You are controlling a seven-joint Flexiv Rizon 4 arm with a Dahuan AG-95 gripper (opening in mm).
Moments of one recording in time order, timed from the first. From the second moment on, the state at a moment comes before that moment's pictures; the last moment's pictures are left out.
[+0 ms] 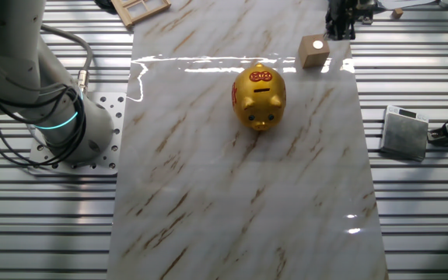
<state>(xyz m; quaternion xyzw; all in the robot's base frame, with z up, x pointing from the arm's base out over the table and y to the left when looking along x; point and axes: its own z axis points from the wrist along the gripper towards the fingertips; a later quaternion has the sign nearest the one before) 0.609 0.207 0.110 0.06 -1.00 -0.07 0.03</state>
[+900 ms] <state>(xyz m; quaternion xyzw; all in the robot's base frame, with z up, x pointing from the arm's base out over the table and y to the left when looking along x) 0.604 0.208 0.108 0.06 -1.00 -0.07 0.02</state>
